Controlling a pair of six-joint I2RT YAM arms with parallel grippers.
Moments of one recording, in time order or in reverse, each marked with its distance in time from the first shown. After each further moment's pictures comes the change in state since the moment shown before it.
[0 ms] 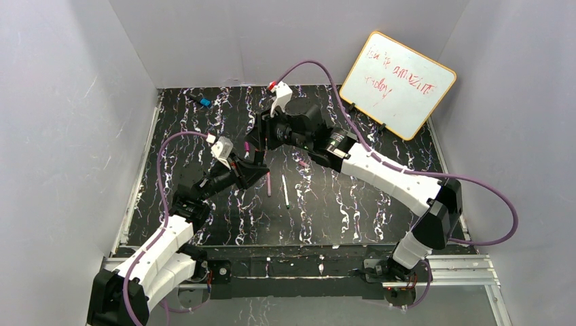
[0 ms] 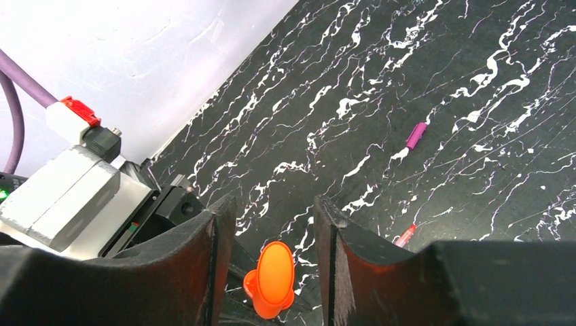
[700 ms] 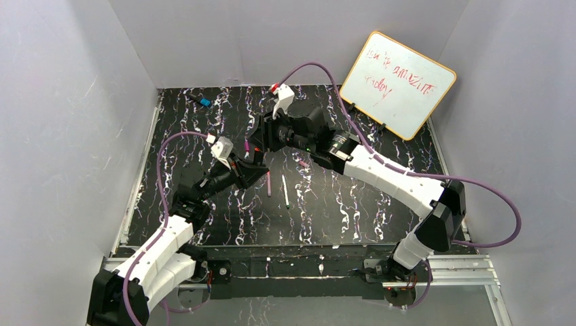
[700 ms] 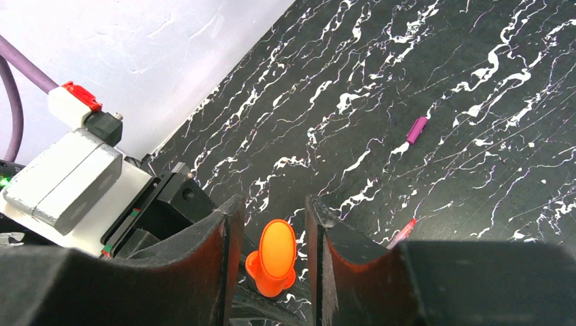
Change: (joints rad) left arm 0.000 -0.003 0.000 -0.019 -0.017 0.011; right arm 0.000 -0.029 -0.032 0.009 -0.002 0.000
